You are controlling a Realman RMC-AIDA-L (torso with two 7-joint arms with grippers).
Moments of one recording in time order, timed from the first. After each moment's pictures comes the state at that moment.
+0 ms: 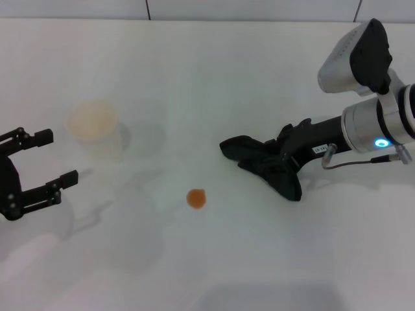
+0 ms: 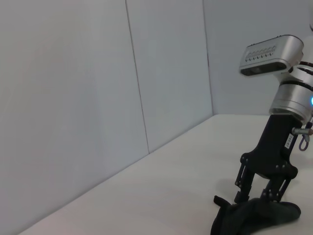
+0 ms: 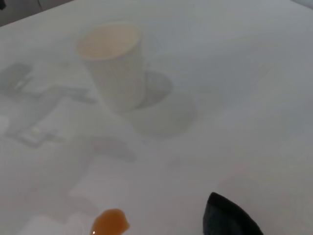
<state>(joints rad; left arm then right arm) -0.18 -2.06 0.67 0.95 1.81 1.72 -1.08 0.55 2.02 -1.55 -1.05 -2.05 -1.08 2.13</state>
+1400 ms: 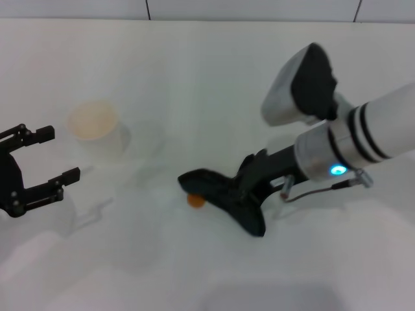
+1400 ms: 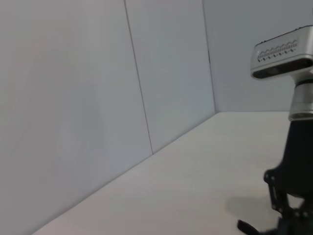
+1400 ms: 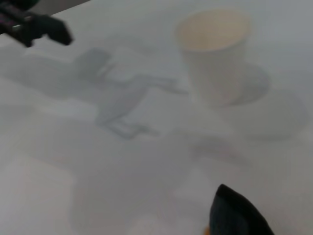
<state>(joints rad) -0.18 -2.07 0.67 0.95 1.81 1.70 -1.04 0.56 2.02 -1.79 -1.16 -2.04 -1.08 2.30</state>
